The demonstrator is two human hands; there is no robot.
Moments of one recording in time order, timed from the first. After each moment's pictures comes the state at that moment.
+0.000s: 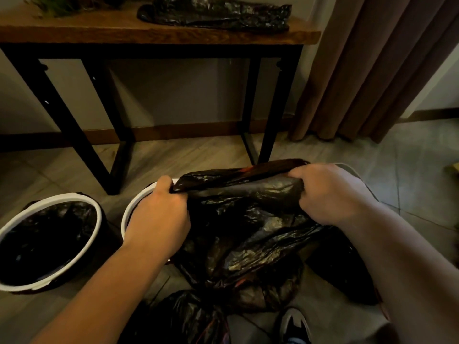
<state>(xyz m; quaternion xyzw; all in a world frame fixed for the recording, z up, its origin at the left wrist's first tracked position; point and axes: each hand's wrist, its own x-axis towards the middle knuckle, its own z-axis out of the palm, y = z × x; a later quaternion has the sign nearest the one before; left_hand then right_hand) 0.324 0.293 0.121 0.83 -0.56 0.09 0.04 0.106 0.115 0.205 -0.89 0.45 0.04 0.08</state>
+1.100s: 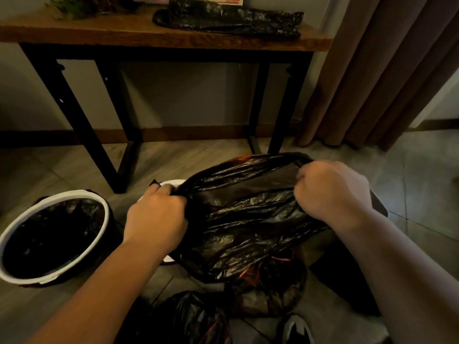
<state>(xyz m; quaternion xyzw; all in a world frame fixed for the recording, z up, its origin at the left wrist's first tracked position) 0.344 0.300 0.105 0.88 -0.47 0.08 0.04 0.120 0.103 0.182 -0.88 0.48 -0.08 -0.03</state>
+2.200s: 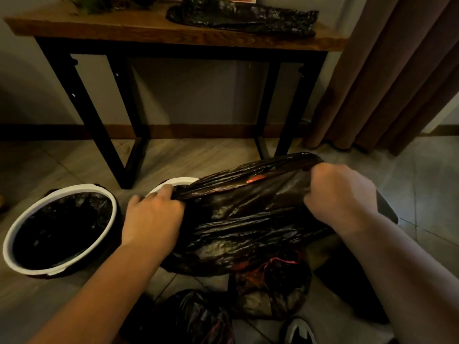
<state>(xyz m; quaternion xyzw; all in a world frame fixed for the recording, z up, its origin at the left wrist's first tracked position) 0.356 0.317 0.095 0.87 -0.48 0.09 -0.08 0.126 0.104 0.176 -0.88 0.47 -0.05 -0.07</state>
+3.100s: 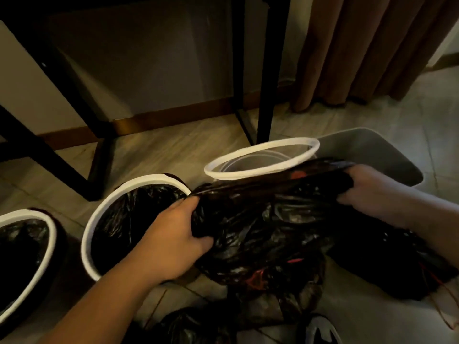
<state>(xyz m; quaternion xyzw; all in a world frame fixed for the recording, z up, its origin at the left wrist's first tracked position) 0.332 0.219 0.013 0.78 -0.53 -0.23 0.25 0.037 -0.035 0.018 -0.75 0.49 -0.05 0.45</state>
